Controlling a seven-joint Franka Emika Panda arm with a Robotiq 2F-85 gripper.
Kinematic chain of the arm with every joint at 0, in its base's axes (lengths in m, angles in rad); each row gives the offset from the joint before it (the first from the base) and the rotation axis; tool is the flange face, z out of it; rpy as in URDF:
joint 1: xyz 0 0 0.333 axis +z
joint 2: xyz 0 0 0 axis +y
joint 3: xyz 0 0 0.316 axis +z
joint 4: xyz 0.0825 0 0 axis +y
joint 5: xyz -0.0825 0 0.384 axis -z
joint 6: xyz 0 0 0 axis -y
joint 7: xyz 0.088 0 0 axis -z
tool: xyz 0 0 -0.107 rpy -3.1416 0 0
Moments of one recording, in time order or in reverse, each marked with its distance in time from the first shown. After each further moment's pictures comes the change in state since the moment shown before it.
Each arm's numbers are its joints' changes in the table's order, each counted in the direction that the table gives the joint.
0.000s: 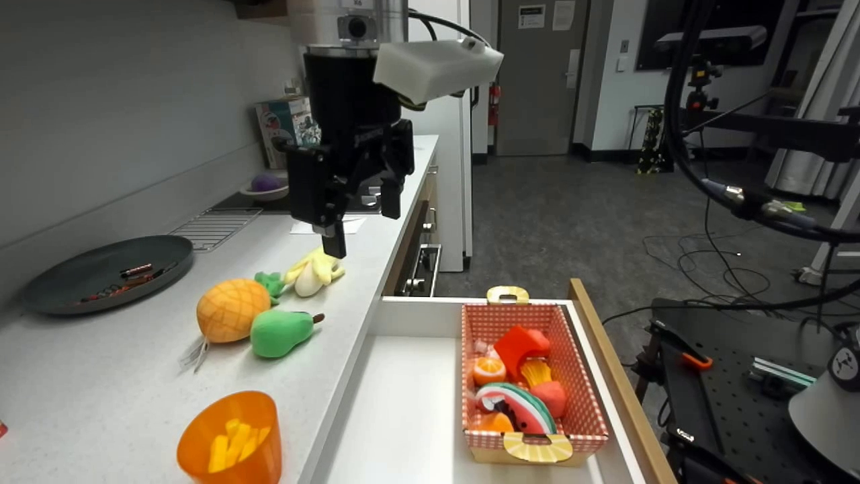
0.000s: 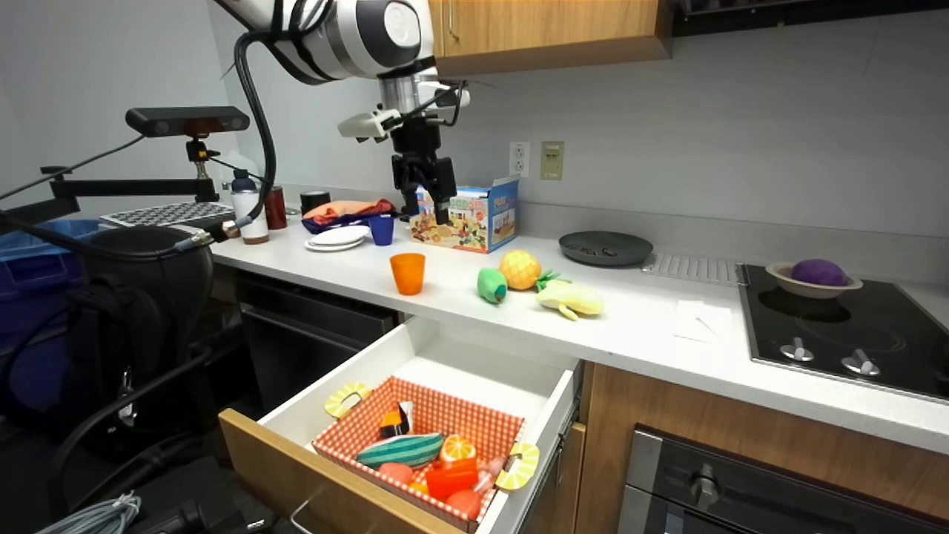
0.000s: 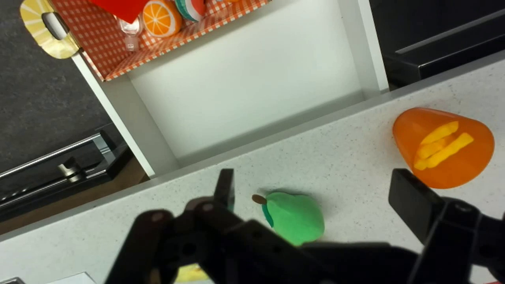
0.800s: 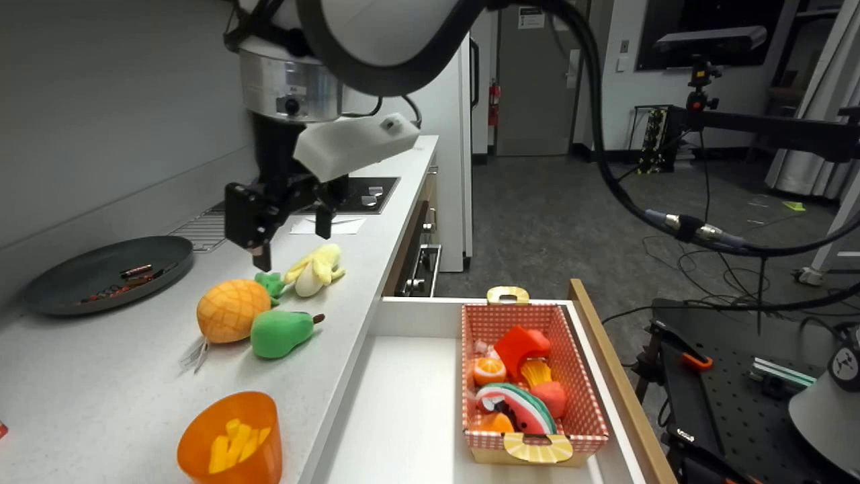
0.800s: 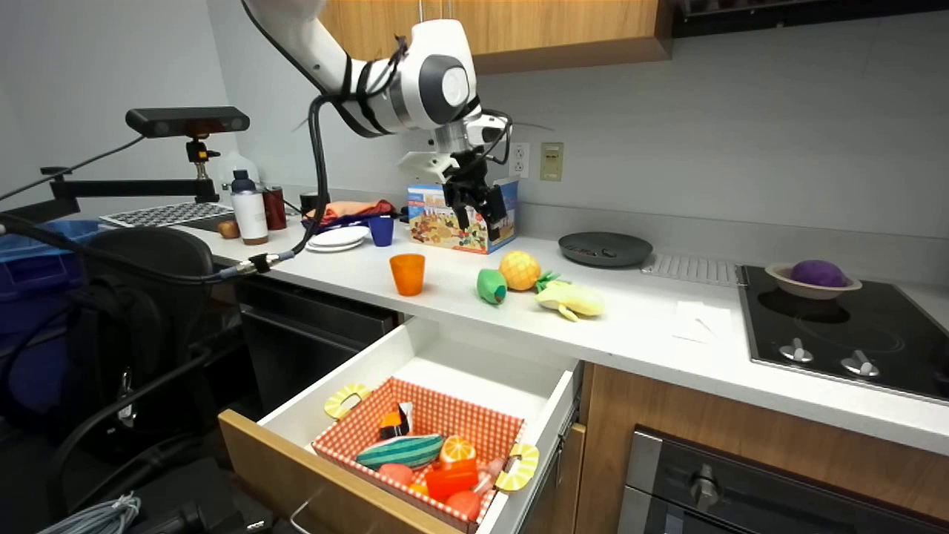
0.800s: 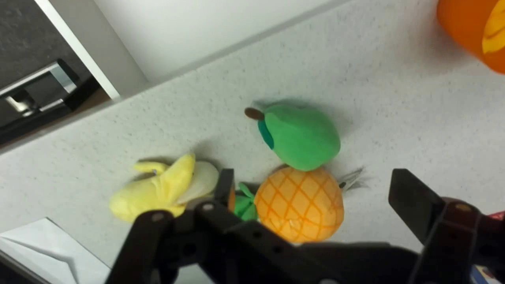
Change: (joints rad) arm 0.031 0.254 -0.087 -0.169 0.079 0.256 0.011
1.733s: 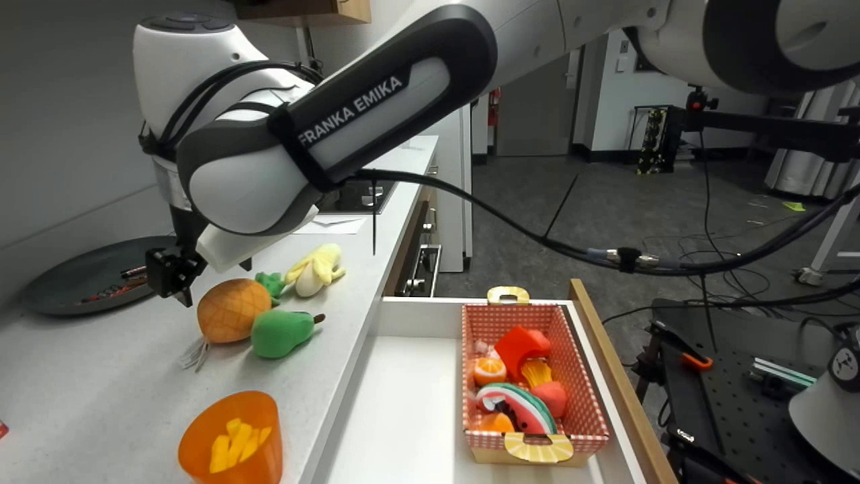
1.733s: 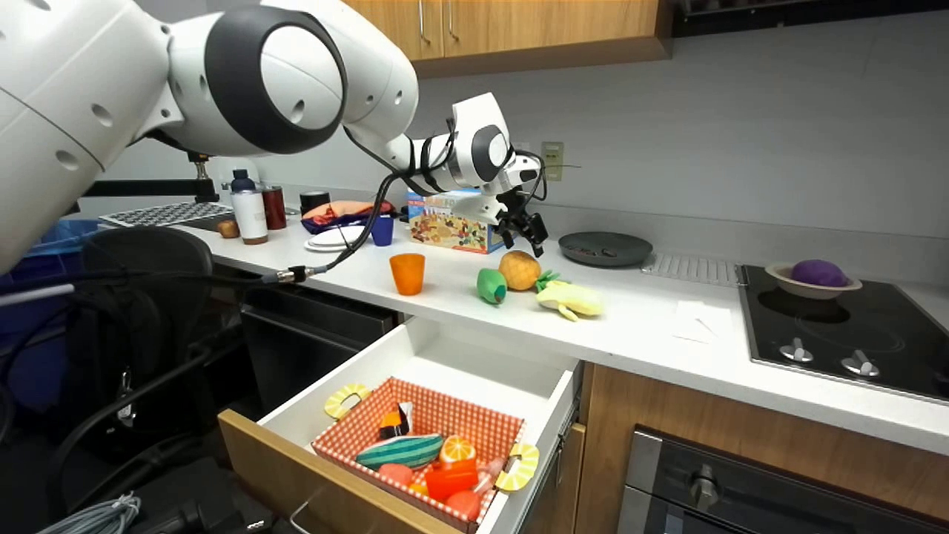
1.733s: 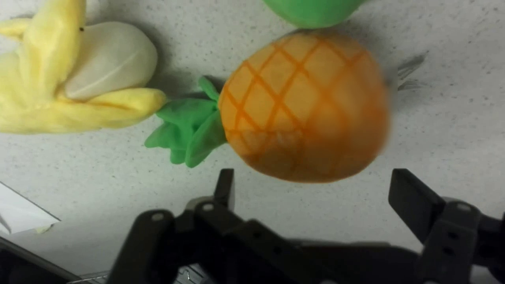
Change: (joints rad) arm 0.154 0.532 -0.205 -0.620 0.041 0.038 -0.001
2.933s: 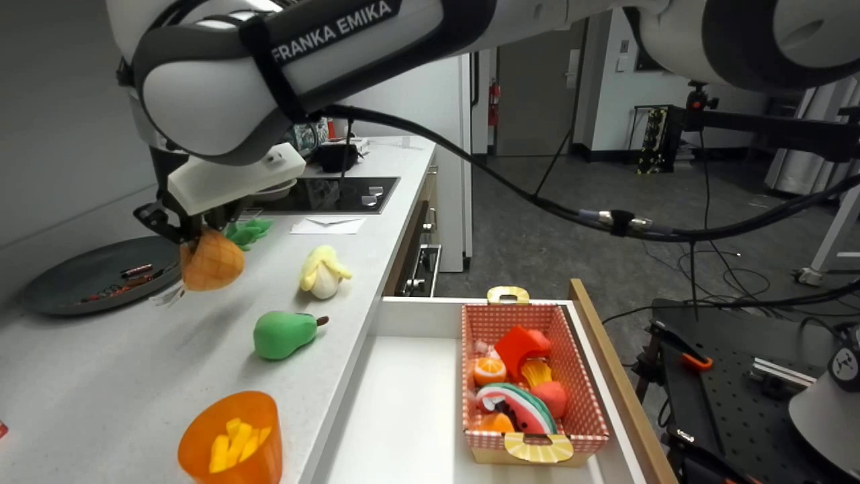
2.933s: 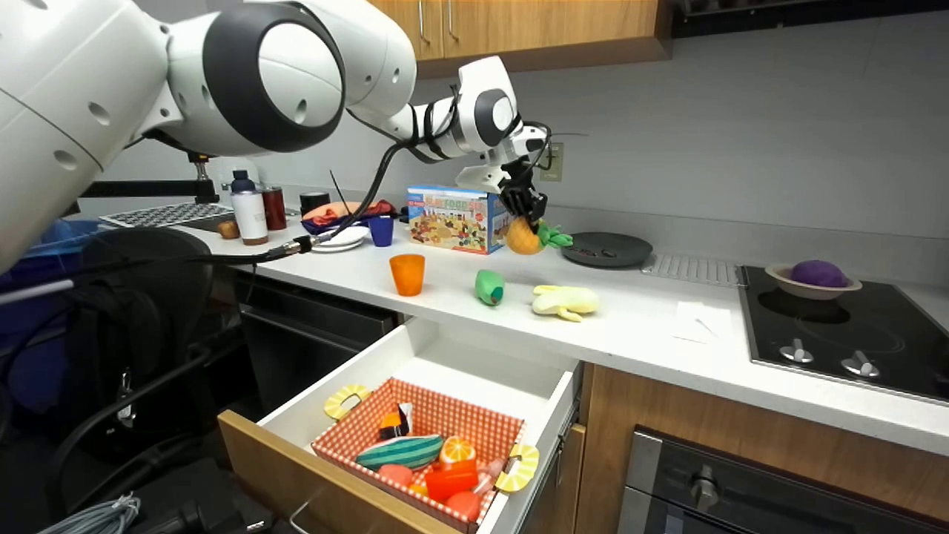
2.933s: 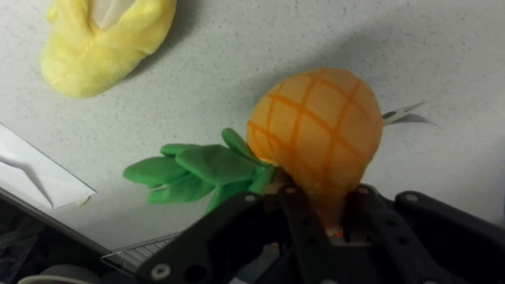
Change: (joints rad) arm 0.000 -0.017 -0.017 -0.131 -0.042 -0.155 0.017
